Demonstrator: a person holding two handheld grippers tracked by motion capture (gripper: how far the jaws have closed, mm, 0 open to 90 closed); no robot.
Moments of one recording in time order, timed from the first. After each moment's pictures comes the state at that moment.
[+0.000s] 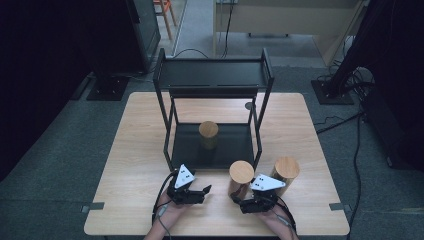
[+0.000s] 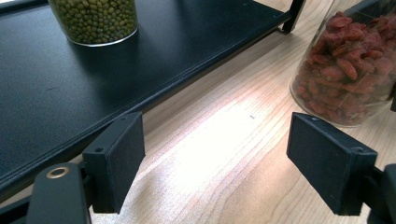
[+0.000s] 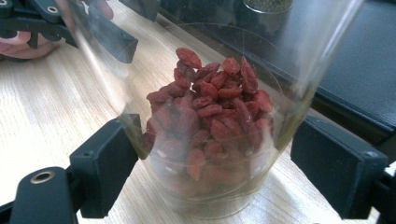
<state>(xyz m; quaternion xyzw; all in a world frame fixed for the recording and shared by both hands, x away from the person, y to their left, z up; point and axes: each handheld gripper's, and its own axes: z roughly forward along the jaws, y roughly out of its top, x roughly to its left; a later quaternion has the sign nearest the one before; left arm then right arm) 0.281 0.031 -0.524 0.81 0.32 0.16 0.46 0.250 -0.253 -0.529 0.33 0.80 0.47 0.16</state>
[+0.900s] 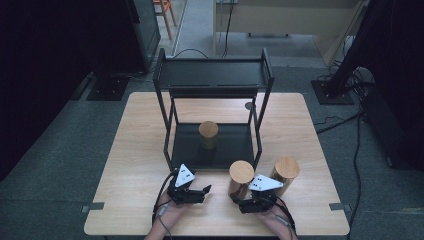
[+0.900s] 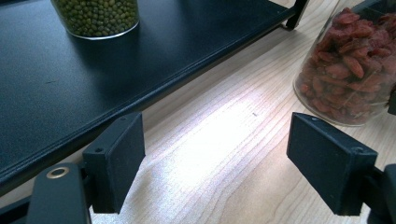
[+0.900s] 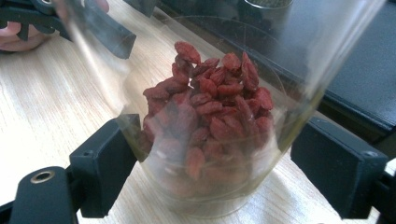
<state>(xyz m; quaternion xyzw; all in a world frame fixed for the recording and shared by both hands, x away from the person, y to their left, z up) 0.283 0.031 -0.524 0.82 0.33 0.15 0.45 0.250 -0.249 -0.529 0.33 0.81 0.45 0.17</state>
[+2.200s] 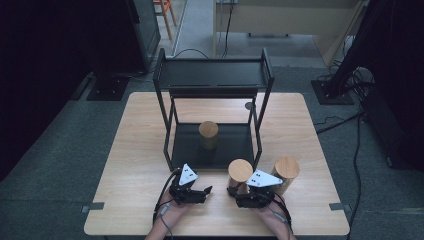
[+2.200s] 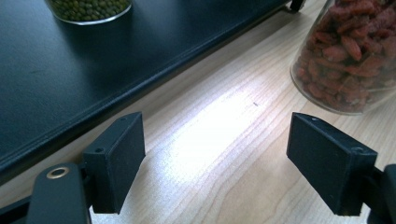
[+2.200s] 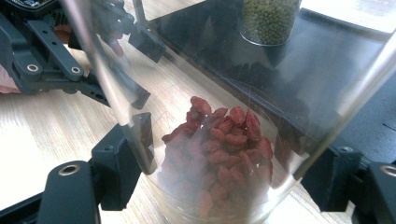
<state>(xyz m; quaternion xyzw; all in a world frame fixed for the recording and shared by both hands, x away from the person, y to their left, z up) 0.286 0.025 -0.525 0.83 0.33 0.14 0.42 0.252 -0.239 -0.507 0.34 0.80 0.47 0.18</state>
